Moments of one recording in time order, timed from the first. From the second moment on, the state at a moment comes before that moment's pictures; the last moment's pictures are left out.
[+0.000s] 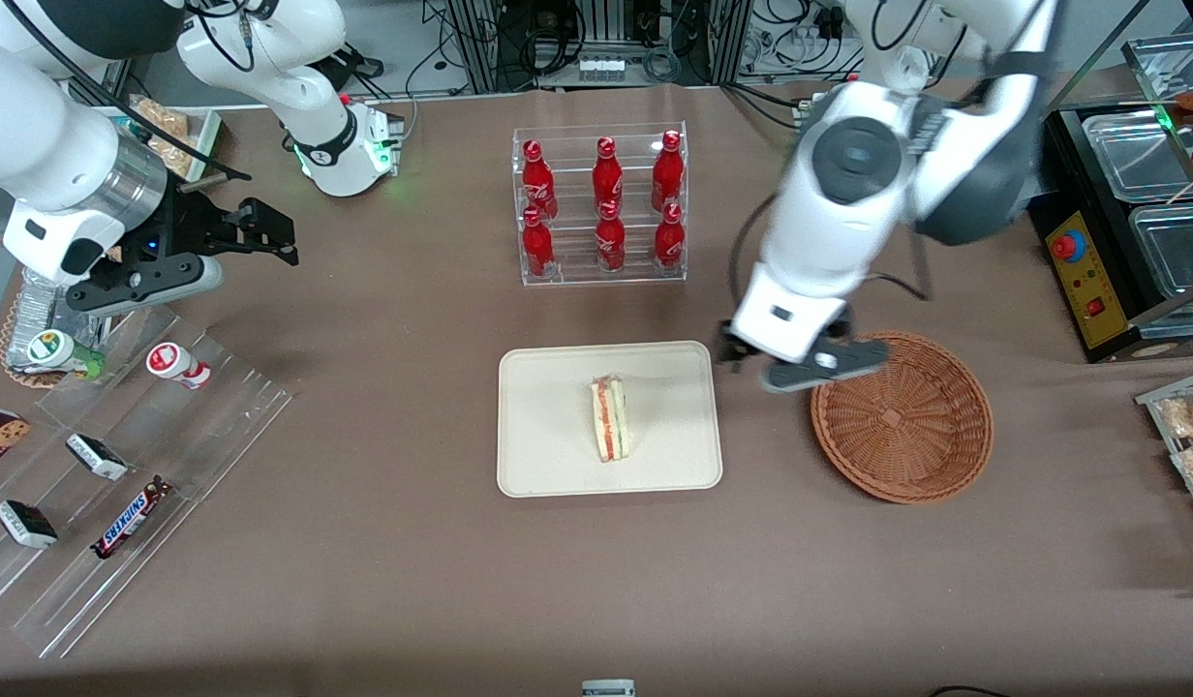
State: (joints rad) arm -0.43 0.26 -0.02 -1.53 0.06 1.79 -0.66
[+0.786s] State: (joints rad) arm -0.15 0.01 -0.02 -1.59 0.05 1.51 -0.24
